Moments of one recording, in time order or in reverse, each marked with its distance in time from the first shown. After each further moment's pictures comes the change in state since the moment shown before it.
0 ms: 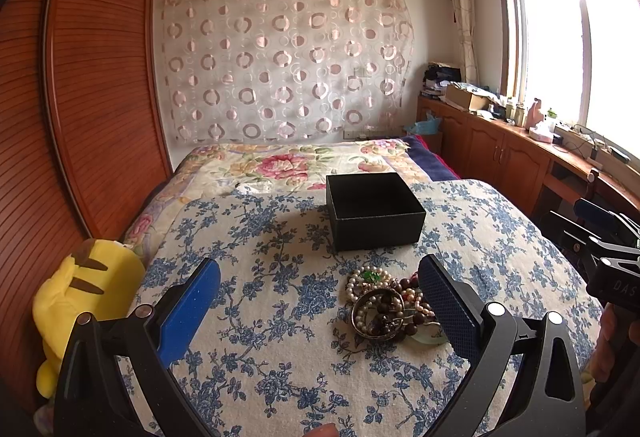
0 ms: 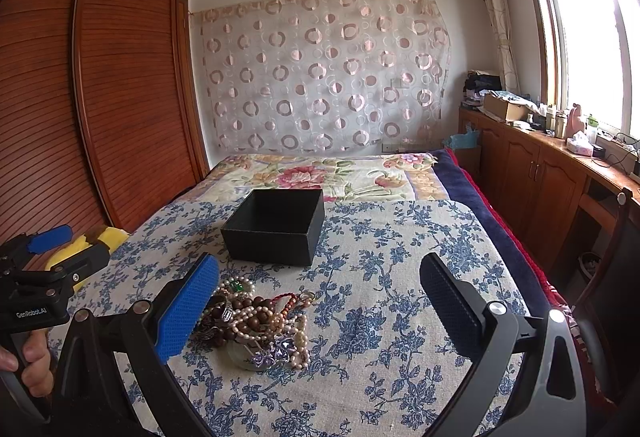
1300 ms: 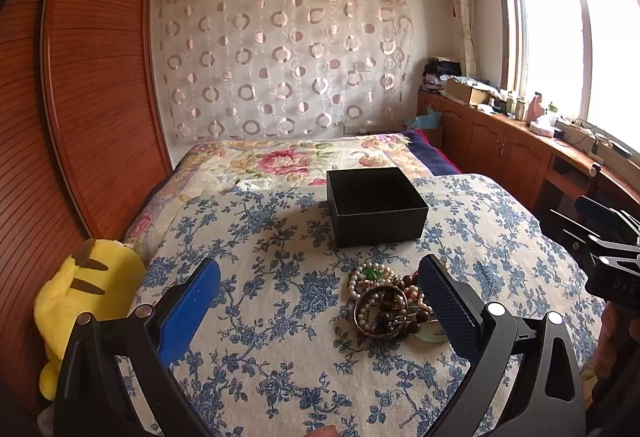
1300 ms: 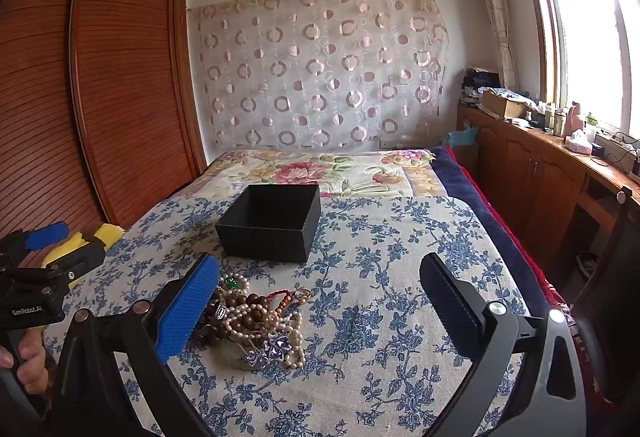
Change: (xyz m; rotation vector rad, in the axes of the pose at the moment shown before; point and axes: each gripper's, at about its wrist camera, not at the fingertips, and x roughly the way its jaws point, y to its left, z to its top) left arm 0.005 0.000 -0.003 0.007 0.014 0.003; right arm 0.002 -0.002 -0.003 -0.001 0.007 -0.004
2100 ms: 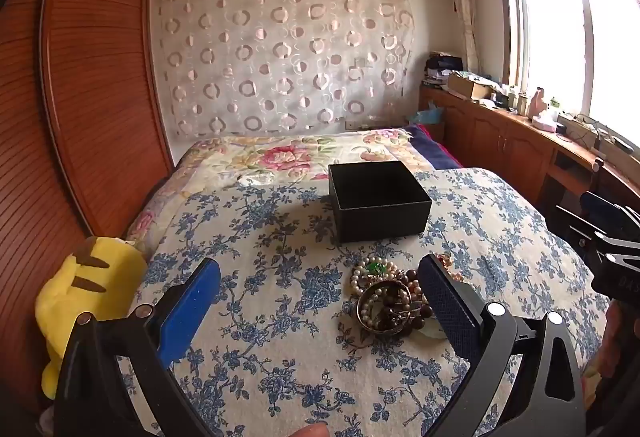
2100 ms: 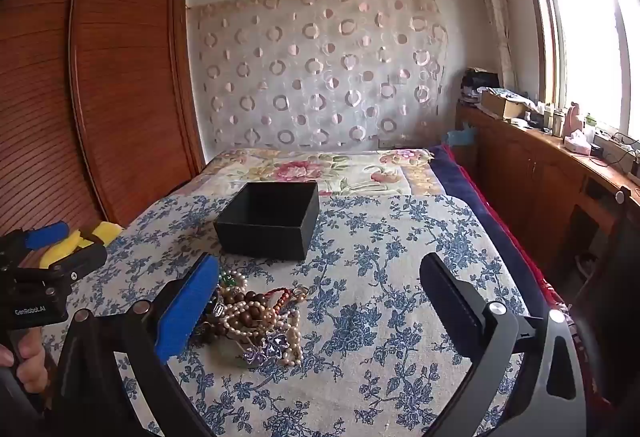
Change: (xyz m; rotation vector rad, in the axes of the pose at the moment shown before) left arm 0.005 0.000 -0.005 0.009 0.012 0.008; right arm 0.000 0.000 -0.002 -0.005 0.004 -0.004
